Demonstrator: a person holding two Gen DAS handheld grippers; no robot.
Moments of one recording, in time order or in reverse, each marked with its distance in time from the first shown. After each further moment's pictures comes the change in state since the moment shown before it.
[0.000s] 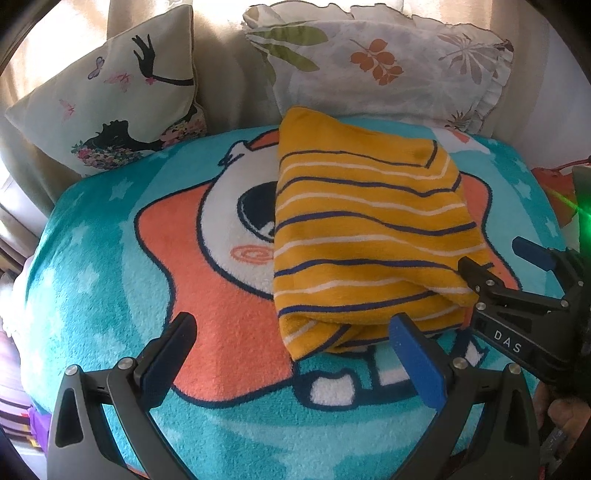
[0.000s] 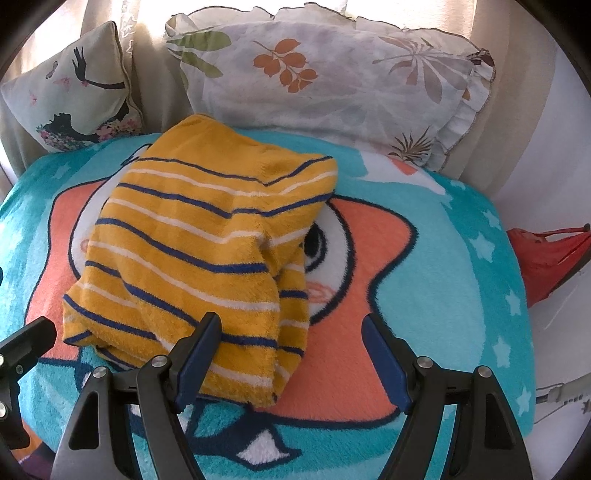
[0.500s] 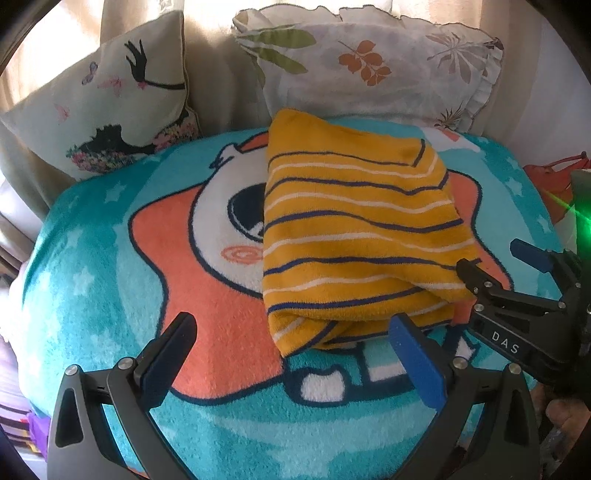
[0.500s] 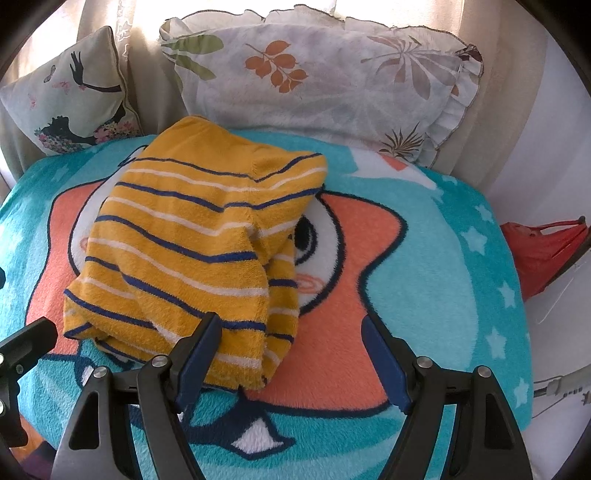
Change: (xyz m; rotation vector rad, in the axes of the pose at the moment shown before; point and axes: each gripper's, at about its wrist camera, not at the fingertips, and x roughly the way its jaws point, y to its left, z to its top) left arm -0.007 -0.008 -0.002 0.023 -0.013 -0.015; right arm -0.007 -0.007 -0.006 0.014 0.001 -0.013
